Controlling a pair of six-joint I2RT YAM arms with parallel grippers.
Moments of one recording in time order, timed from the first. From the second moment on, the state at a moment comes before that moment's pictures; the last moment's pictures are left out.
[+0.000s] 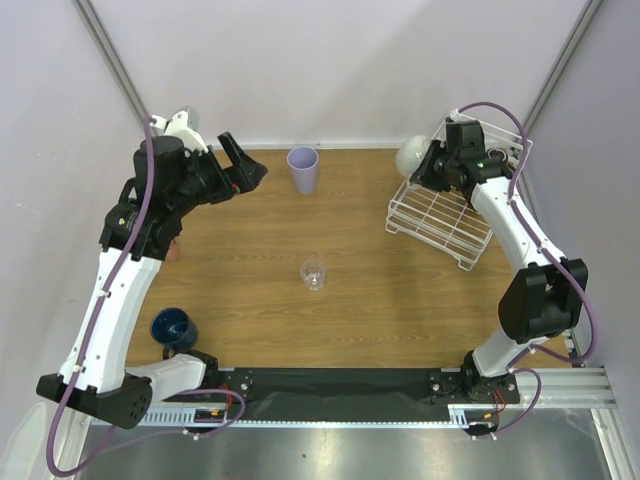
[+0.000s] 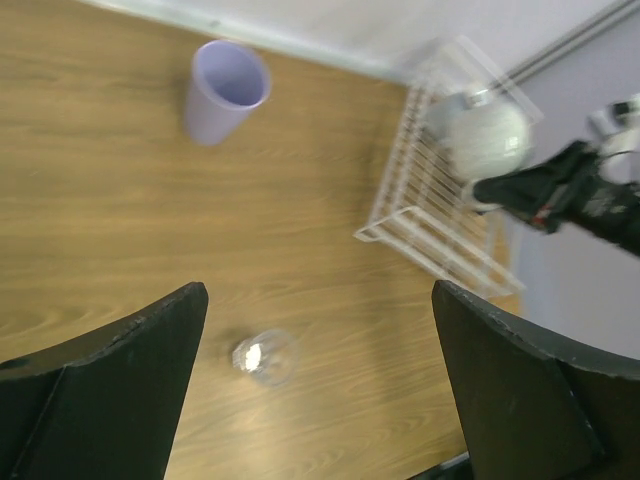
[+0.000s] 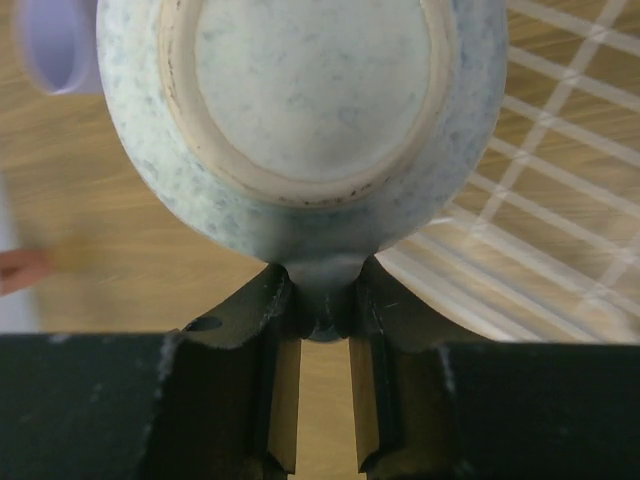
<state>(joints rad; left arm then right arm) -0.30 1.15 1.56 -0.75 0.09 -0.56 0.19 1.63 1.55 -0.60 -0.14 0.54</state>
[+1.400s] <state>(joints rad) -0.29 1.10 1.54 -0.98 -0.15 -0.40 0.13 2.04 1.60 -0.36 0.28 0.22</state>
